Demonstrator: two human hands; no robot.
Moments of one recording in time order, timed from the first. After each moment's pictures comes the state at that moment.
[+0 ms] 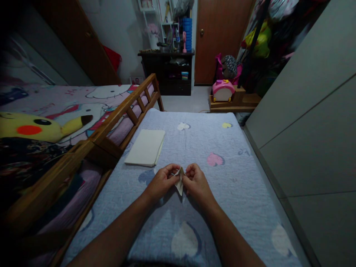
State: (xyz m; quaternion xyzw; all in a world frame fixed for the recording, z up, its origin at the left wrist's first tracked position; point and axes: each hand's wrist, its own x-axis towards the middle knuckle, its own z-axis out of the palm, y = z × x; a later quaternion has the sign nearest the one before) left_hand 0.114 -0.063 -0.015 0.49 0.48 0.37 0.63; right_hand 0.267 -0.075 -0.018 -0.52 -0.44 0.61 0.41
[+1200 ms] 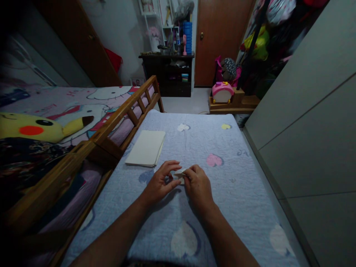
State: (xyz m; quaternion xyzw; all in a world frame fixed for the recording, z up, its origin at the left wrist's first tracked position) left_hand 0.099 -0.072 -0.004 0.70 0.42 0.39 0.43; right_hand 0.275 -0.082 -0.008 -0.57 -0.74 0.21 0.29
